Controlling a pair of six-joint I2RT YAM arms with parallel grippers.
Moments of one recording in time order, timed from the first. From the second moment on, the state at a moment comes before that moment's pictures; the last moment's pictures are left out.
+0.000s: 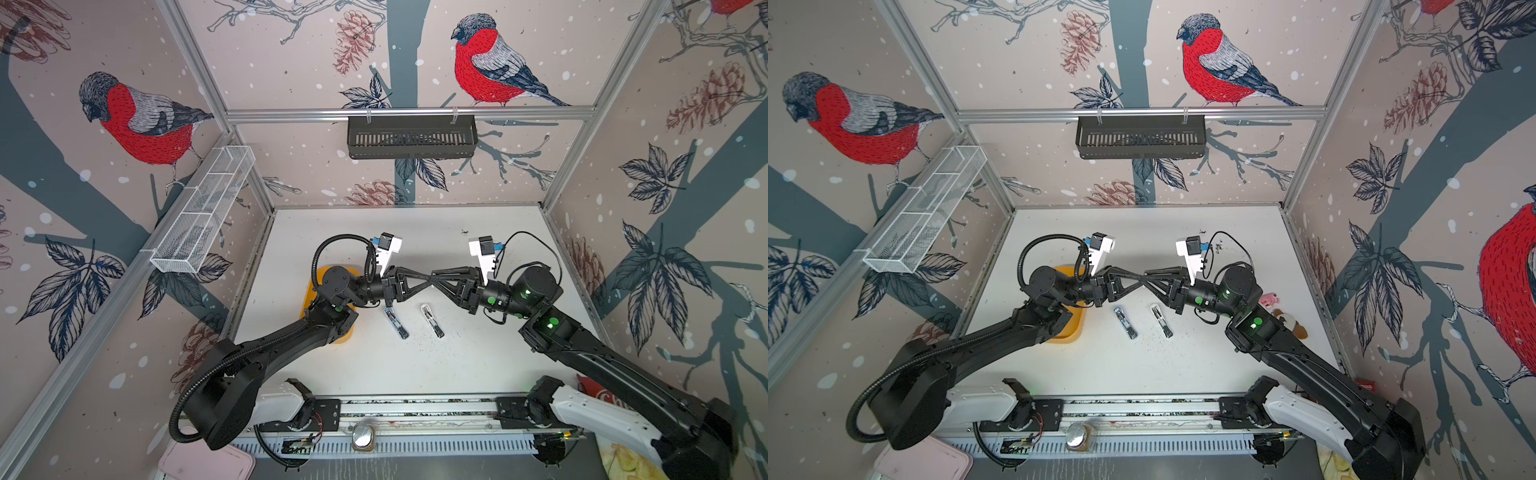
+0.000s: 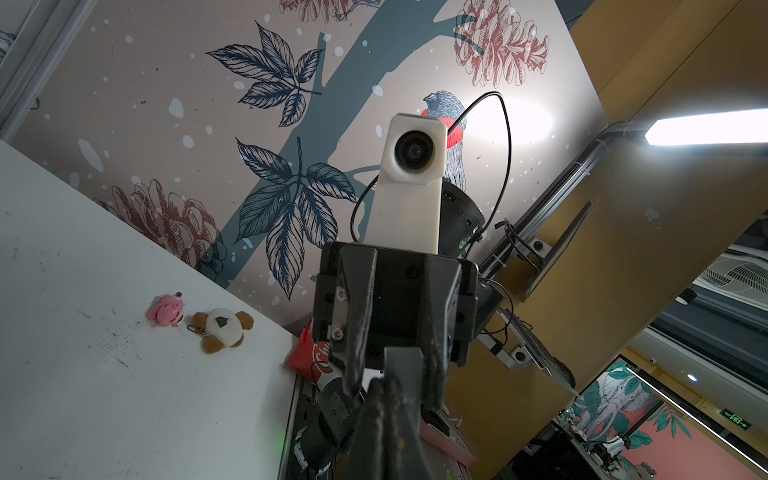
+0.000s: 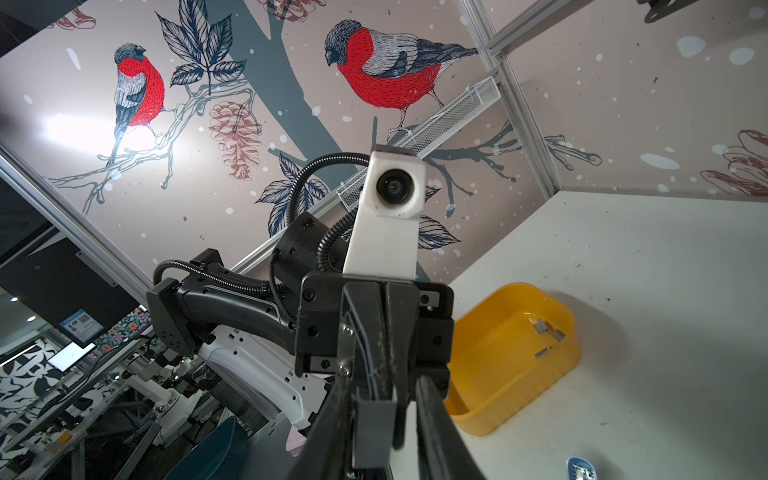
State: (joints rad) left arm -0.66 1.28 0.67 1.02 0.91 -1.05; right arm 0.72 0.91 0.71 0.32 -0.60 0.64
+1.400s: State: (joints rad) left arm -0.66 1.28 0.67 1.01 0.91 -1.02; right arm 0.71 0.91 0.72 0.31 -0.63 0.68
